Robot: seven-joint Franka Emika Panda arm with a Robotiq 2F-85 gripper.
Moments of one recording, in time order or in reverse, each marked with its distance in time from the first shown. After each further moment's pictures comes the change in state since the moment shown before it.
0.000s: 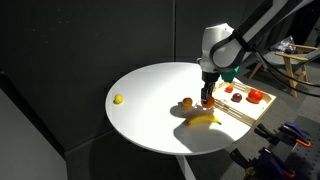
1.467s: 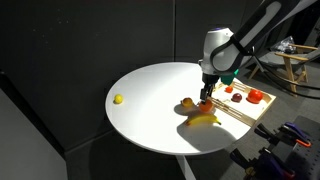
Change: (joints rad) arm -0.031 0.049 -0.001 0.006 0.008 0.079 0.000
